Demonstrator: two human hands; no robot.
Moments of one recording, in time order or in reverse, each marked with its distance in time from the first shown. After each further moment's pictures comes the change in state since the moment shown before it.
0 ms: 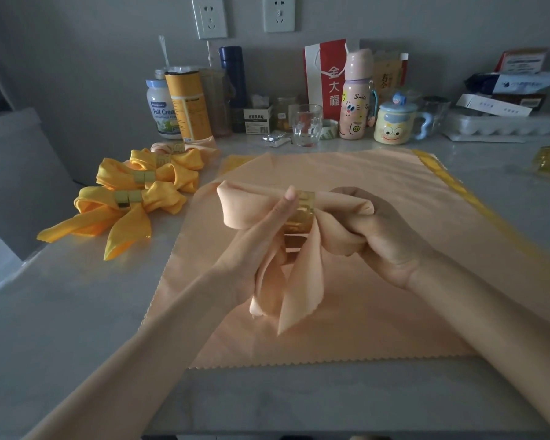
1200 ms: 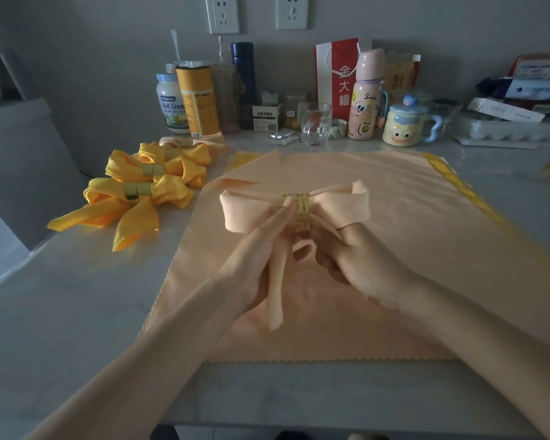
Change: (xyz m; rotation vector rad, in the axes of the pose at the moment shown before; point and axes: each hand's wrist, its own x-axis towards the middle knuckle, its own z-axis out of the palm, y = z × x) left_hand 0.002 -0.015 -0.003 -0.223 -0.004 0.019; right_hand -0.015 0.007 0.032 -0.293 -0.014 0.102
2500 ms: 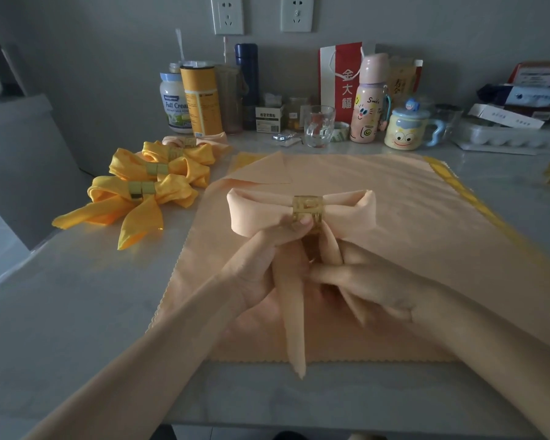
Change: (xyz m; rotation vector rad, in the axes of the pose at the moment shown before) left_hand -0.009 0.008 -0.005 0.045 -0.206 0.010; right_hand -0.007 -0.012 0.004 -0.028 -0.242 0.135
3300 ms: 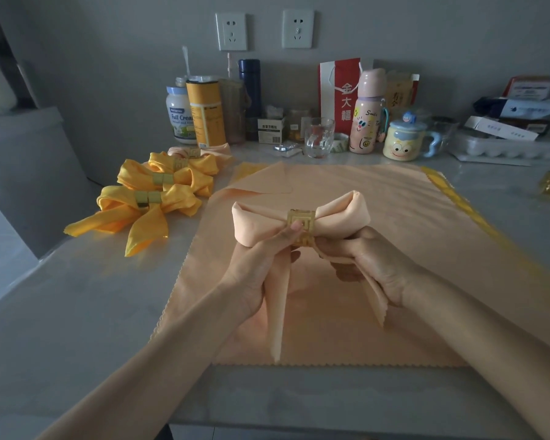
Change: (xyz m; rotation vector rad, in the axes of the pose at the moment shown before) left_hand 0.000 -0.006 0.000 0.025 0.451 0.082; right_hand 0.012 0.003 -0.020 0.278 0.258 0.066
